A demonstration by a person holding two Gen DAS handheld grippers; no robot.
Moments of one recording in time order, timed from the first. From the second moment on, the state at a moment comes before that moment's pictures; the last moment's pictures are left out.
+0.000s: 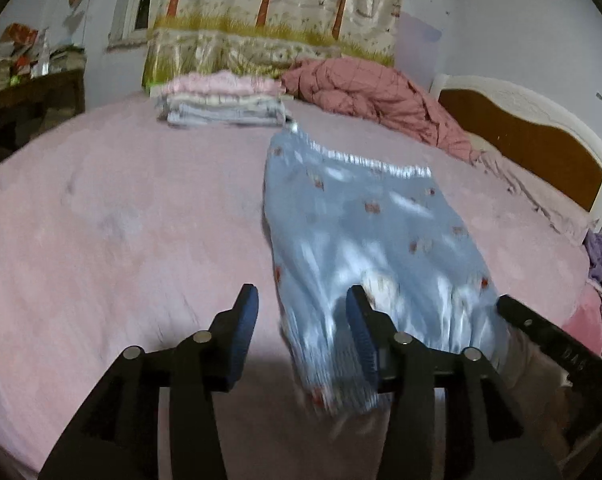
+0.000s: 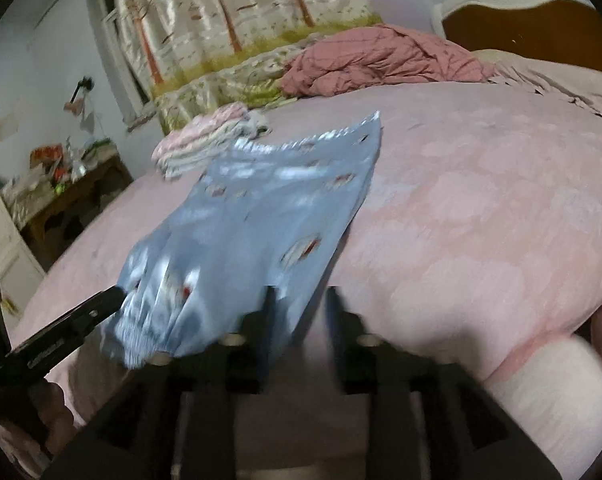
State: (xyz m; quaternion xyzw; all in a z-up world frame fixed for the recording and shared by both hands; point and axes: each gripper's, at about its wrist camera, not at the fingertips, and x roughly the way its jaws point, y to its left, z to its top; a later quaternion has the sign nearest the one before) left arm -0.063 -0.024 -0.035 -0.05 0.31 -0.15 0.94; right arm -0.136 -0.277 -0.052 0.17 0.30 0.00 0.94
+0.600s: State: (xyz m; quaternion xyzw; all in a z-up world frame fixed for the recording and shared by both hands) left arm 0.203 -0.029 0.014 -0.05 0.34 -0.18 0.92; right arm 0.018 -0.409 0.023 0.15 0.26 0.01 0.95
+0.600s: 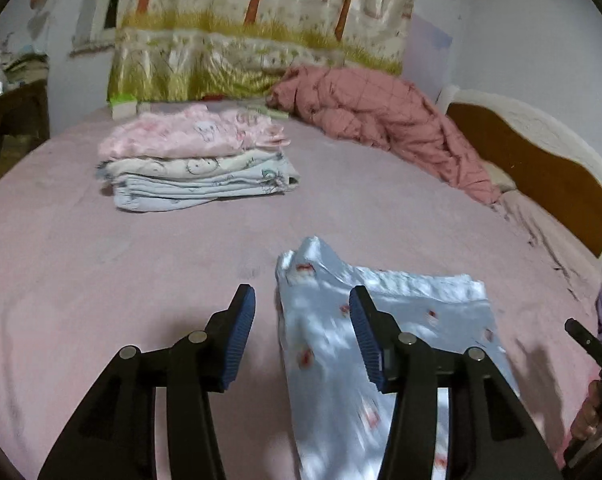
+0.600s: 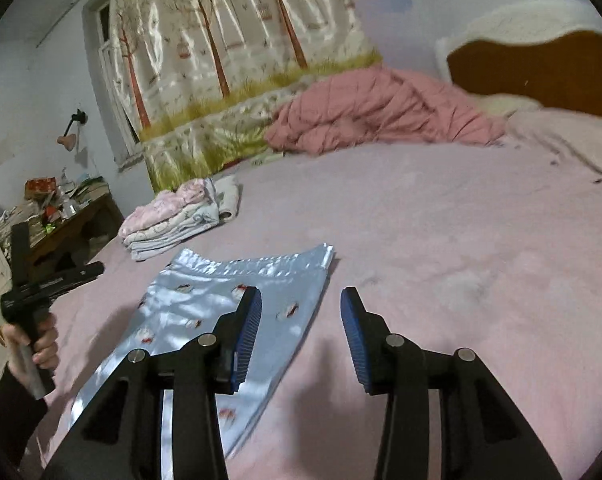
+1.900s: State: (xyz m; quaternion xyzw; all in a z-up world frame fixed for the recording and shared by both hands) left arm 0.333 -0.081 -0.039 0.01 0.41 -0.20 0.89; right arm 0.207 -0.430 -0.054 0.20 0.40 0.04 0.90
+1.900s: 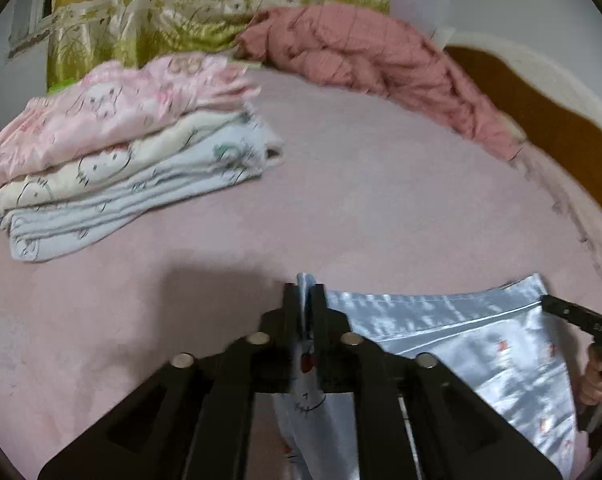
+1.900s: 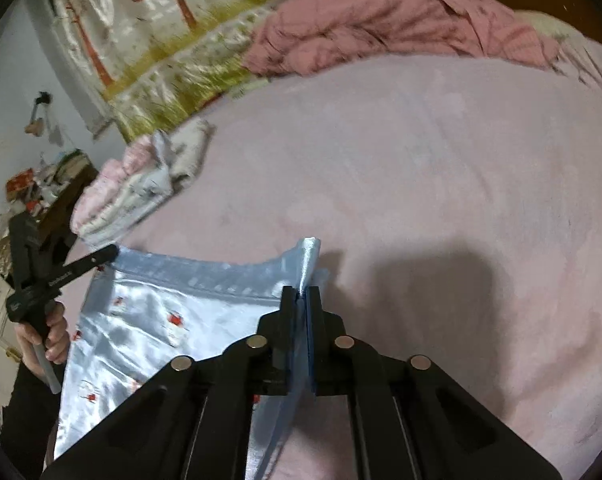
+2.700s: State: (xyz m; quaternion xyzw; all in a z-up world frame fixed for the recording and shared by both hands) left arm 0.330 -0.061 -0.070 -0.14 0.46 -0.29 0.83; right arm 0.234 -0.427 -0.081 0.29 0.42 0.13 0.85
